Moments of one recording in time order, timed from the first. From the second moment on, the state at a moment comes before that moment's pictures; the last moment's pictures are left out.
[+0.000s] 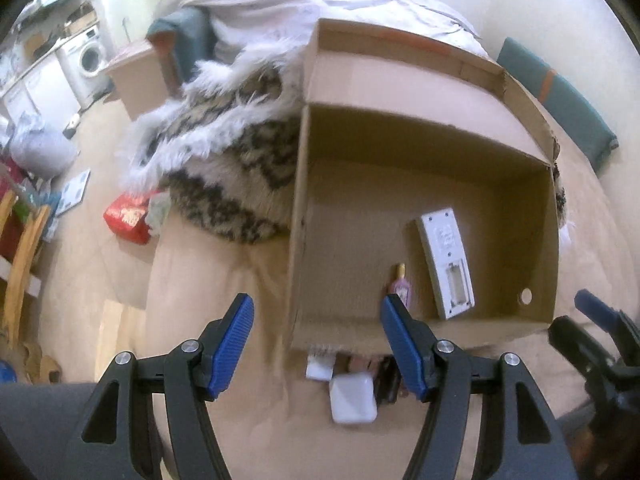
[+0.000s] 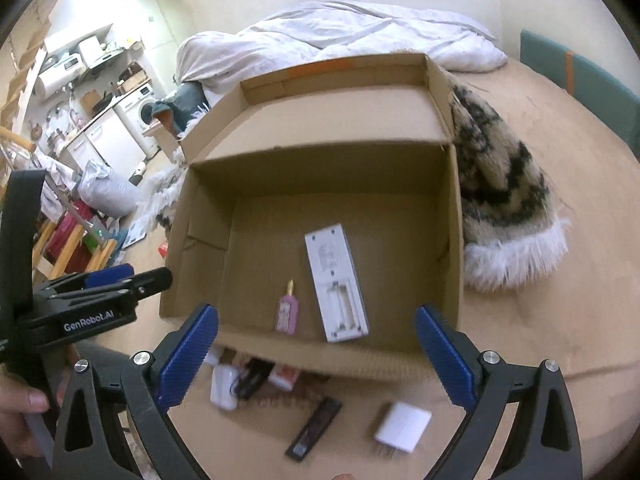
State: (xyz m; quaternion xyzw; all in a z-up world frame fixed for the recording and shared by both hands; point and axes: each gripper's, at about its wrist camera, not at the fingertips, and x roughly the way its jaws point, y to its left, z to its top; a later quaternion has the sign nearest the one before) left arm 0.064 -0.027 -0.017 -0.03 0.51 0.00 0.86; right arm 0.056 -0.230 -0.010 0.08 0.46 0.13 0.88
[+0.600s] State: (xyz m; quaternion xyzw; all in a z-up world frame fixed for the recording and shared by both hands) left arm 0.043 0.007 -0.061 -0.08 0.55 0.04 0.83; right arm 0.028 -0.254 -0.042 0.13 0.50 0.08 0.85
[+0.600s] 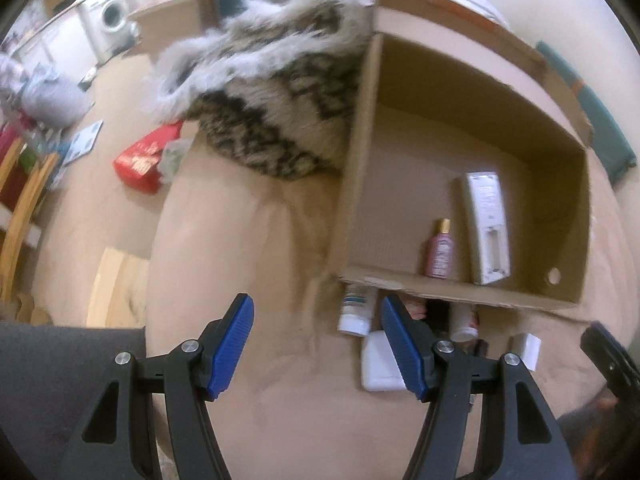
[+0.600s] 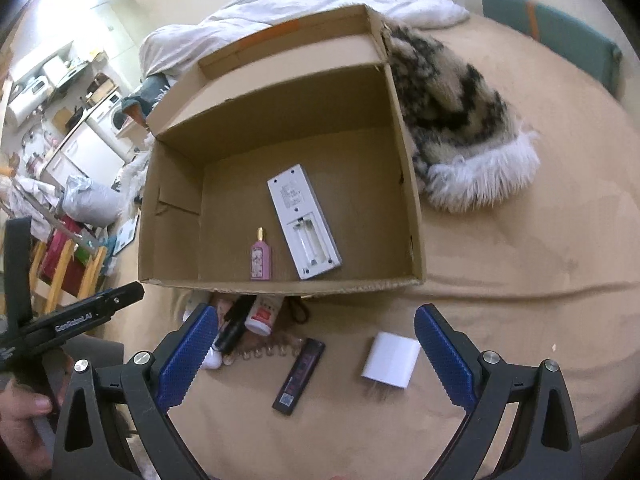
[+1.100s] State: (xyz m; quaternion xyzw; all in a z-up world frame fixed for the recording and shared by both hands) left arm 0.078 -0.020 -0.114 -0.05 0.62 0.01 0.78; right arm 0.045 -0.242 -0.088 0.15 0.58 0.09 0.79
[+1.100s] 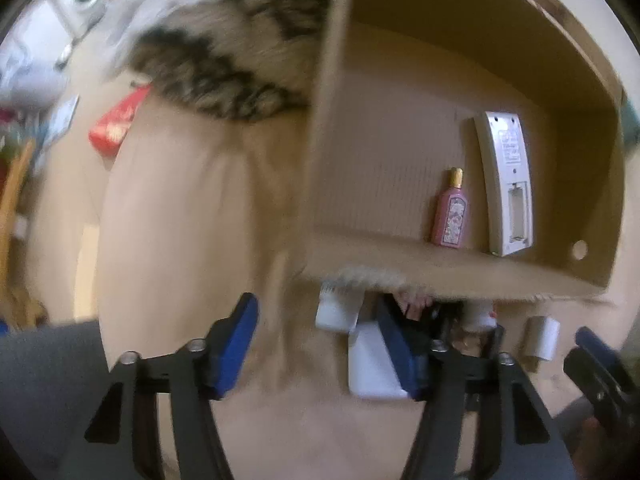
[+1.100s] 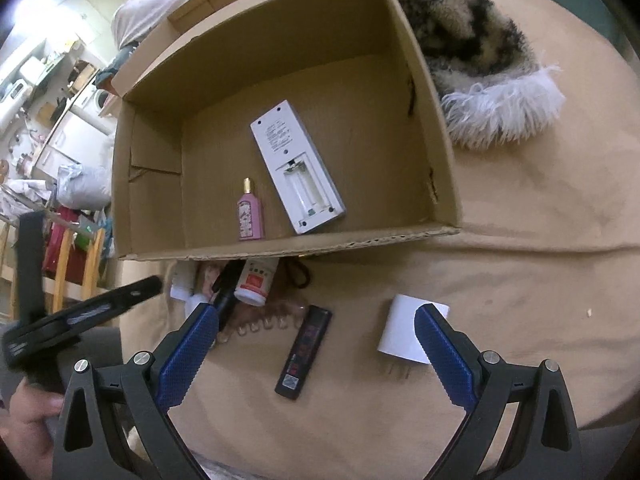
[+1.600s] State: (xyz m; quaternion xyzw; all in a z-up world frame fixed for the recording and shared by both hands) left arm 0.098 -0.035 -0.151 -0.03 0.66 0.01 0.75; right arm 0.052 -0.183 -0.153 0.05 0.67 0.12 0.73
